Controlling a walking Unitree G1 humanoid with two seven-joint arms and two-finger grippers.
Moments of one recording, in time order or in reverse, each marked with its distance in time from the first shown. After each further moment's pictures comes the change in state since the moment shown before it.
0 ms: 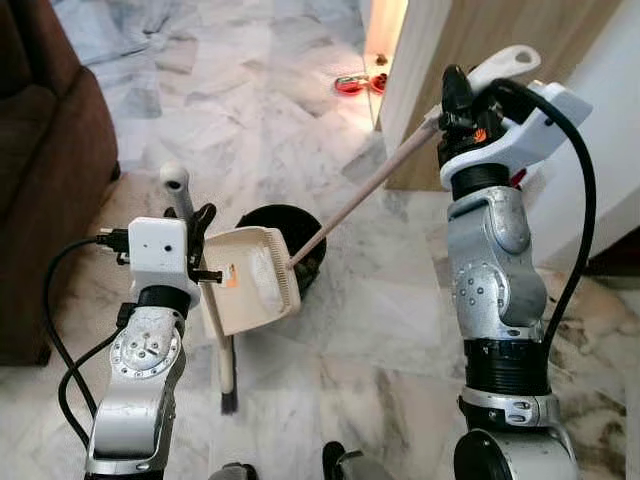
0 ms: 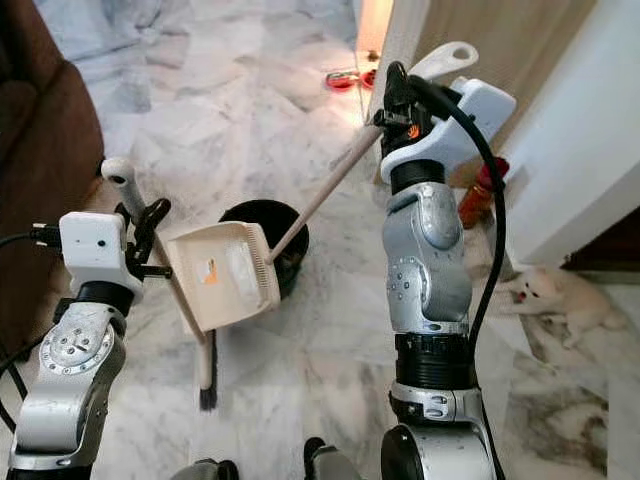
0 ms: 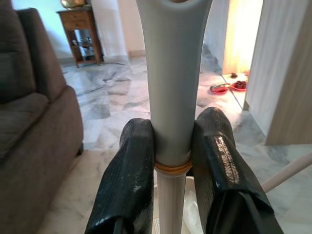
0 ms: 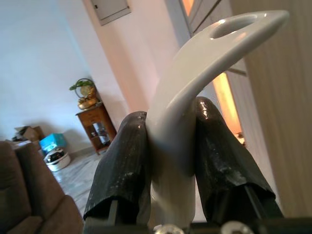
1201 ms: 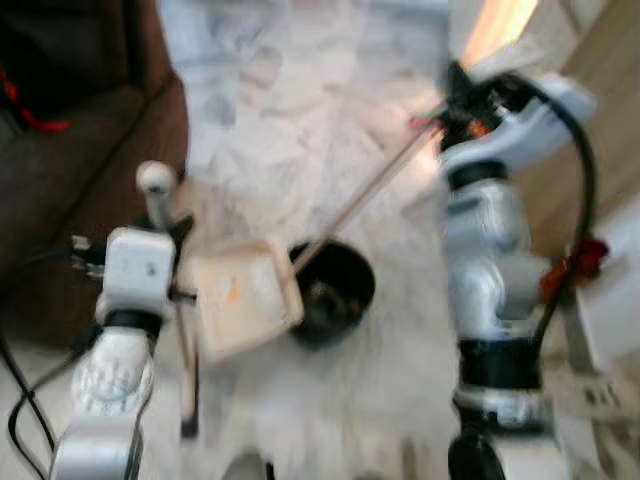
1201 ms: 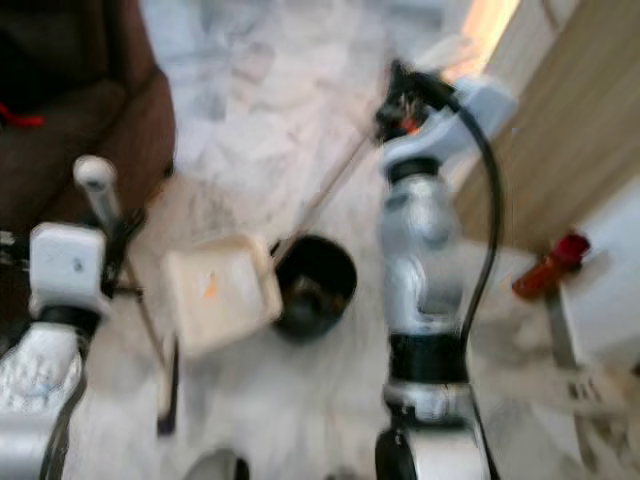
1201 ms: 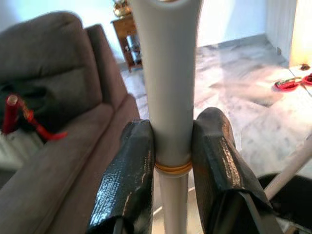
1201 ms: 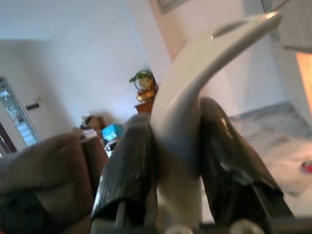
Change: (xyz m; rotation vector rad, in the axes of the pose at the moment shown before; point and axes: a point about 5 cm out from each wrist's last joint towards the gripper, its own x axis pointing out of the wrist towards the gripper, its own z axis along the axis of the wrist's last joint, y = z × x) left arm -0.027 0.012 0.015 0.175 0.001 -0.020; right arm 0.002 0.017 -0.002 0.043 -0.011 0.054
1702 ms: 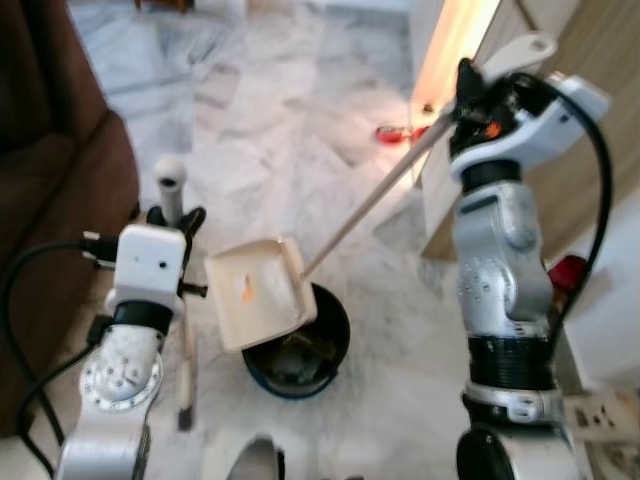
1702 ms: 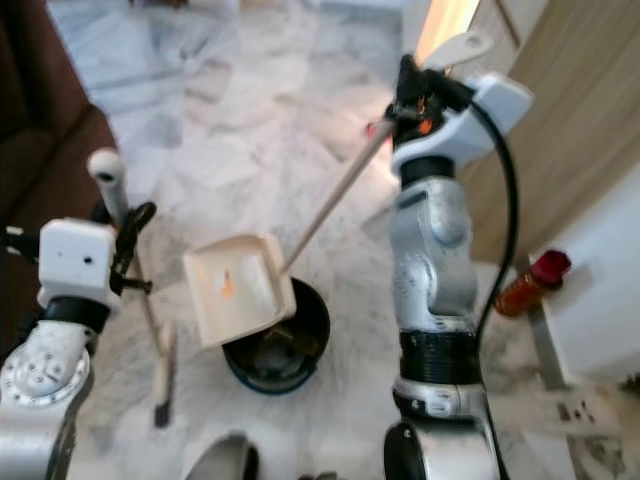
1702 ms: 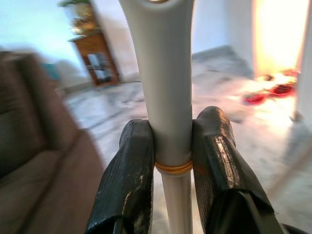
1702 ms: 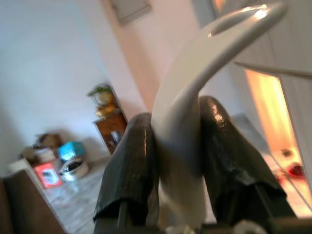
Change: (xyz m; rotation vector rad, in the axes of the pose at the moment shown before) left arm 0.001 -0.005 0.004 -0.004 -0.016 -0.019; right arm -0.002 -0.009 -0.001 -0.024 0.009 -0.033
